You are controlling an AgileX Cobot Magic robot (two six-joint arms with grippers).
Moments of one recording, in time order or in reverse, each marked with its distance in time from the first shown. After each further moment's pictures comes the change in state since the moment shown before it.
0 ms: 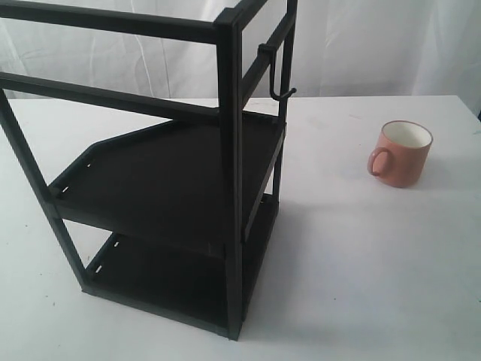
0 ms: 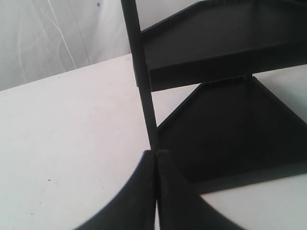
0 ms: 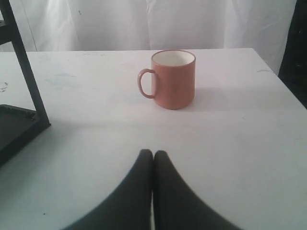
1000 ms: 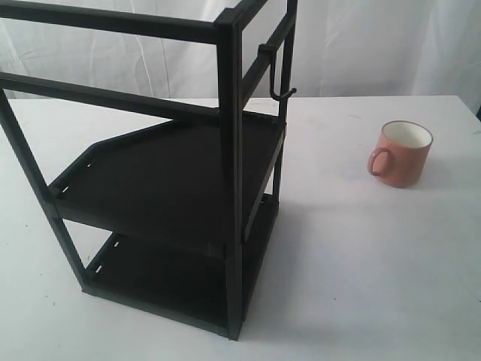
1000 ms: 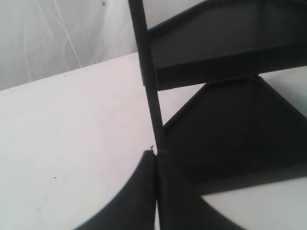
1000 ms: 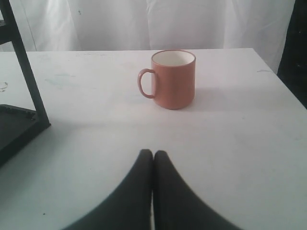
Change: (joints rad) left arm 0.024 0.000 0.000 0.000 0.000 0.000; right arm 0.000 0.000 0.000 -0.001 -0.001 0.000
